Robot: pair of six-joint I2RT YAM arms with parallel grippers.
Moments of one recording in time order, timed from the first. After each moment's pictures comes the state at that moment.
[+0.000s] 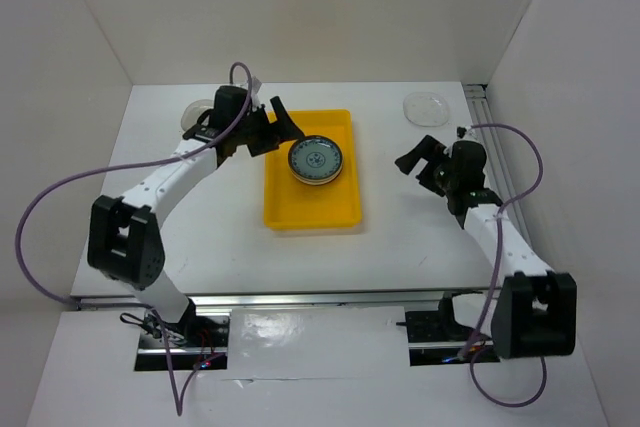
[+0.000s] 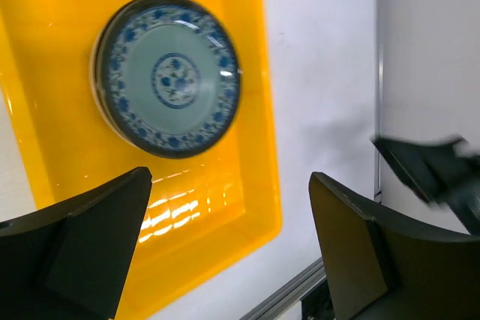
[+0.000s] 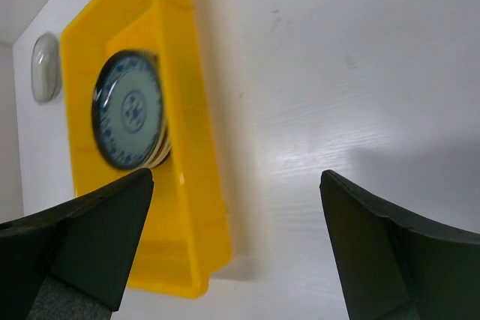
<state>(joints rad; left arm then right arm) -0.31 1.66 1.35 -0.30 0.31 -0.71 0.04 1.12 0.69 -0.06 -0.22 0.62</state>
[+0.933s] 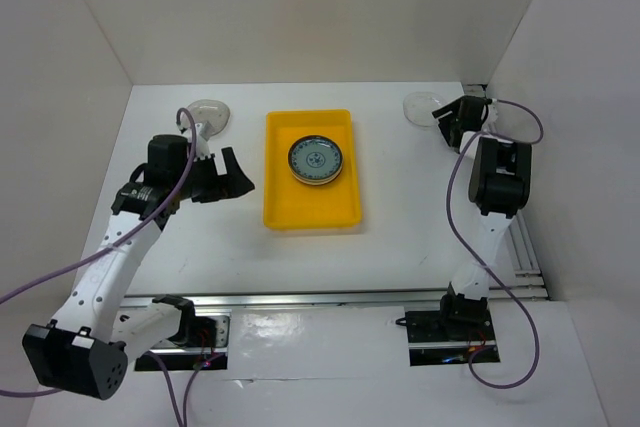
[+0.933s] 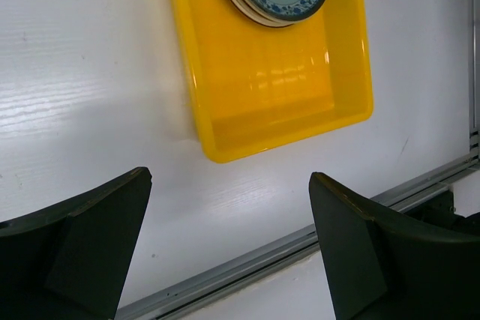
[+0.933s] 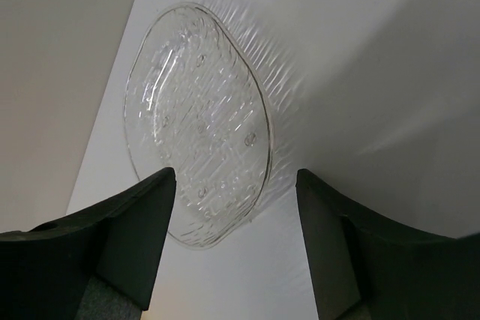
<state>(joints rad) -0.18 1.02 0.99 -0.66 0.30 -0.40 -0.19 2.22 1.44 0.24 -0.02 0.92</state>
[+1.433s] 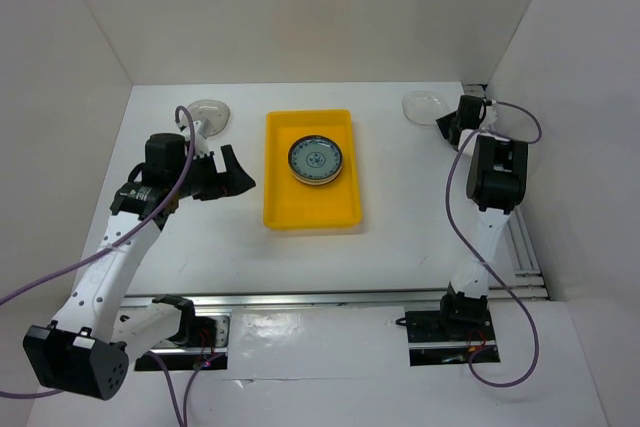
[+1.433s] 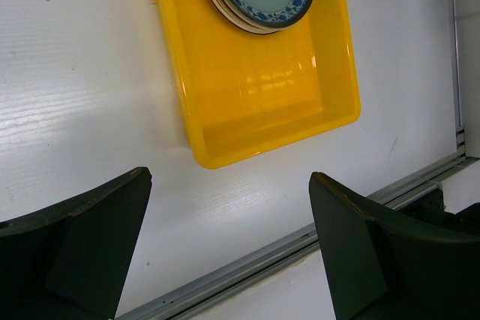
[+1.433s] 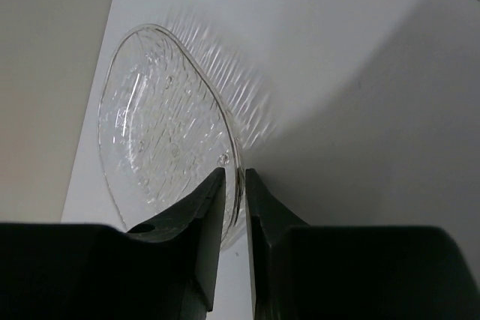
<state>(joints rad) -0.15 1.02 0.99 -0.63 0.35 -0.40 -0.19 2.30 1.53 0.19 0.02 0.95</state>
